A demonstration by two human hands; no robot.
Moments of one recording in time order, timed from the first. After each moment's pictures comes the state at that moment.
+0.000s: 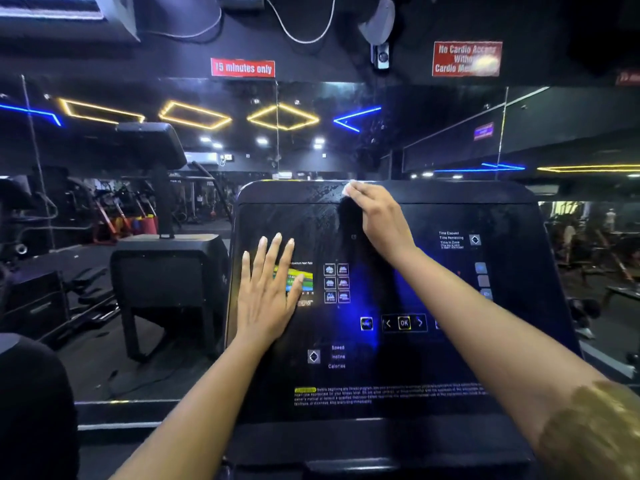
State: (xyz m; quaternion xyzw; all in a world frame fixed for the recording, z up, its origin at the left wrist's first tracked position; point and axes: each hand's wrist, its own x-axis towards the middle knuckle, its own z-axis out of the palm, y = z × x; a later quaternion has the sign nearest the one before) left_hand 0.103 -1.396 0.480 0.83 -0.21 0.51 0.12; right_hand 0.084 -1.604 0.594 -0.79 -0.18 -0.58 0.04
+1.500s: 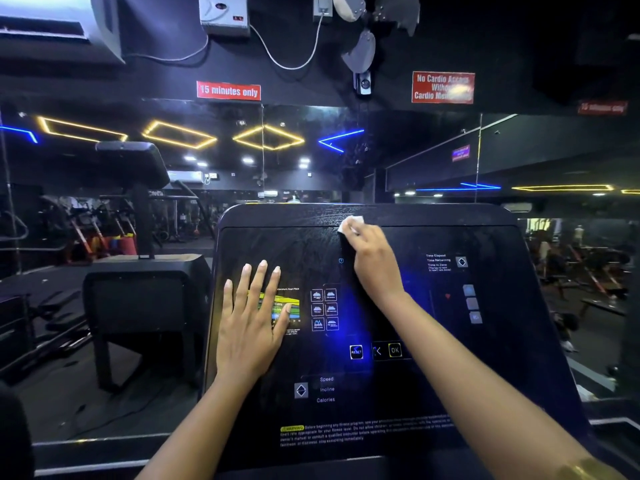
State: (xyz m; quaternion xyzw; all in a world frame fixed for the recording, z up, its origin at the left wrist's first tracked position) left_hand 0.103 -1.395 0.475 0.84 -0.20 0.50 0.10; right_hand 0.089 -1.610 0.566 -0.81 -0.11 -0.58 0.04
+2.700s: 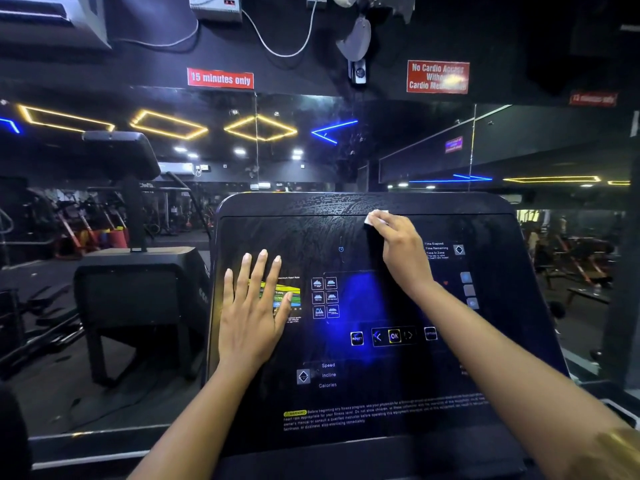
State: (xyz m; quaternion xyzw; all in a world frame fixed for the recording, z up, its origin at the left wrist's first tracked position) left_hand 0.104 -1.395 0.474 0.84 -0.20 0.50 0.10; right_hand 0.067 -1.646 0.566 -0.80 -0.07 -0.60 0.05
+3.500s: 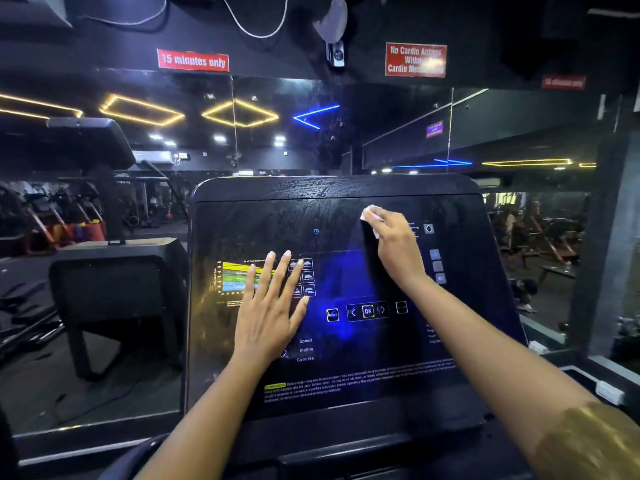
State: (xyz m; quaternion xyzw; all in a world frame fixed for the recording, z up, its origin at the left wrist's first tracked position) left_hand 0.084 -1.437 0.454 0.81 -0.29 0.51 0.05; right_hand 0.043 -1.669 0.541 -0.81 -0.04 -0.58 0.07
